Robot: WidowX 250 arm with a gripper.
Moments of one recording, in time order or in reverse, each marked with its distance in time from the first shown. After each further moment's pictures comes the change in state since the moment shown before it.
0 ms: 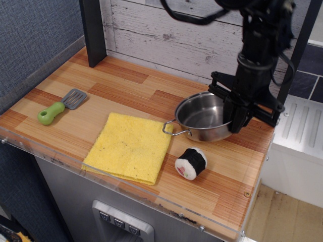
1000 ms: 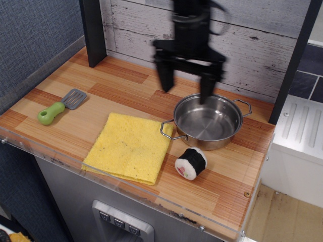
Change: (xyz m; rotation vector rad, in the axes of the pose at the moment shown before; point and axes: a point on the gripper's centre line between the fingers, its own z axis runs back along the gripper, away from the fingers) arm -0.042 0.093 0.049 -0.088 -0.056 0.257
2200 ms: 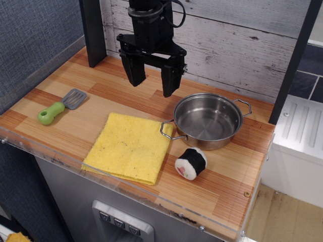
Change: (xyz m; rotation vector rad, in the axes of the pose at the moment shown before) arm -0.003 0.028 -0.001 -0.006 -0.006 -0.068
